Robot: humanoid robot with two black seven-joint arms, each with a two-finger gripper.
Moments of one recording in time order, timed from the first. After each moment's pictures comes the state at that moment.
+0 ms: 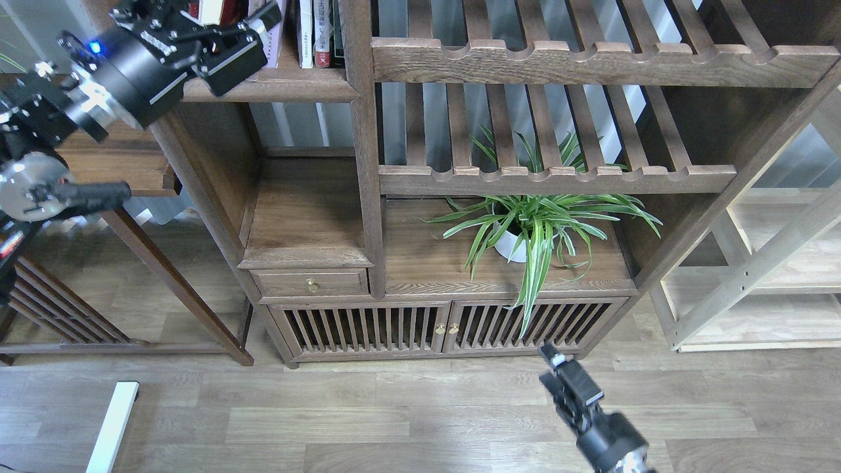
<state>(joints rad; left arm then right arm) -0.77 0.59 -0.89 -1.42 0.47 -0.19 -0.07 -0.26 -0.22 1.07 1.20 0.14 0.58 0.01</state>
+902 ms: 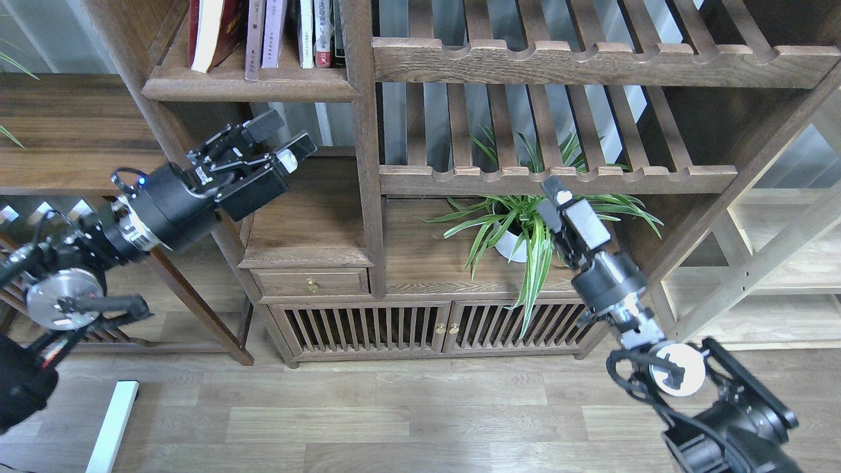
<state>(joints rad) -0.44 0.48 -0.93 -1.44 0.31 -0.49 -0.08 0.19 -0.25 1.15 1.23 0.13 0.58 0.01</state>
